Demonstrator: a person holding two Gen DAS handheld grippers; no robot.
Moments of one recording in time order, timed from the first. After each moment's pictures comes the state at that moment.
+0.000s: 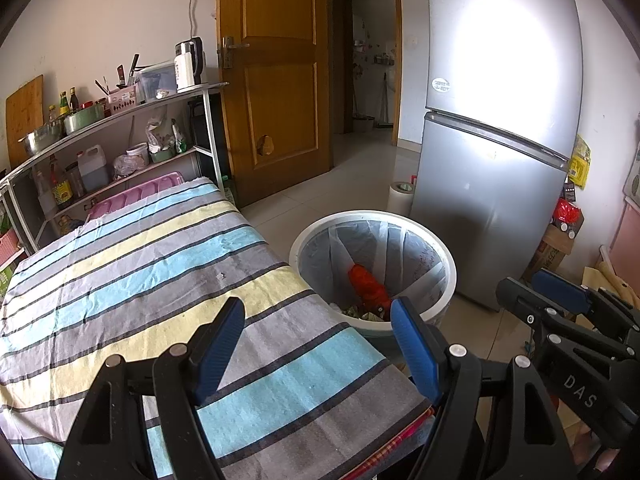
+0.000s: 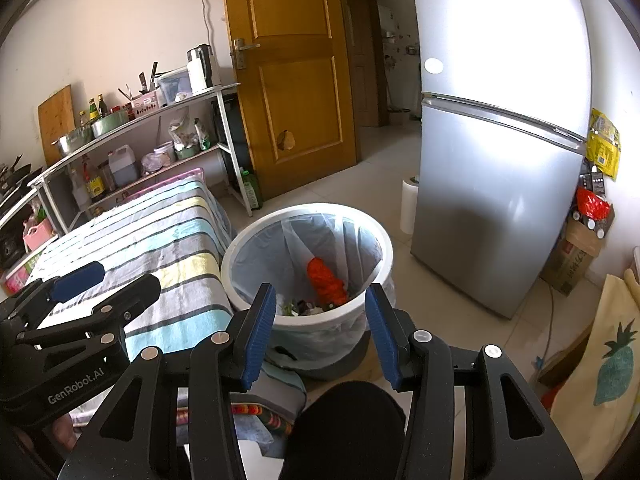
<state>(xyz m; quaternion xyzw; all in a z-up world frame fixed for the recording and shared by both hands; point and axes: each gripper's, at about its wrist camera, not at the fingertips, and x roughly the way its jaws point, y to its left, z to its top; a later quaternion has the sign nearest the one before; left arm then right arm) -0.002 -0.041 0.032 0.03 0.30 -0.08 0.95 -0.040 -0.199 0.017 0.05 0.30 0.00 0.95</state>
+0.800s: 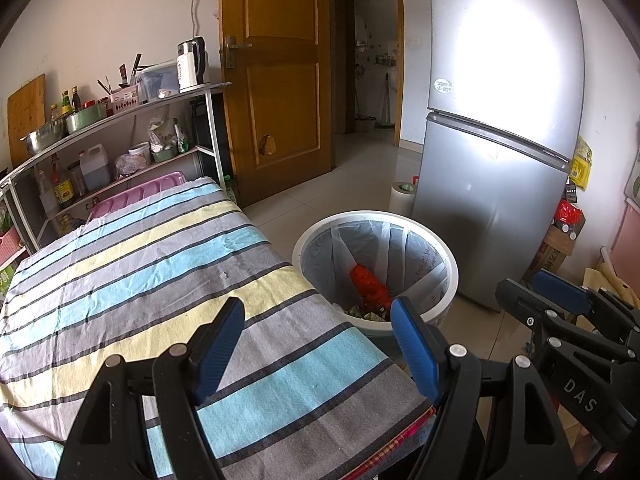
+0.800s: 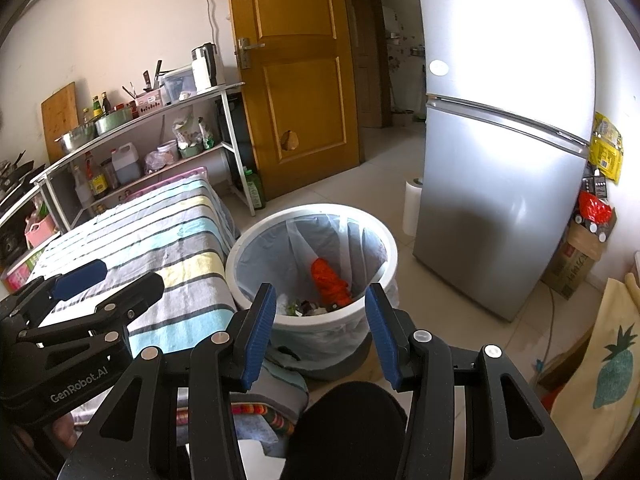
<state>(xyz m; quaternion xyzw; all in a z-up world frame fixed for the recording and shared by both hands) -0.003 -0.038 0.032 0.03 0.30 -0.08 0.95 -0.040 -0.197 0.019 0.05 0.30 0.01 0.95</state>
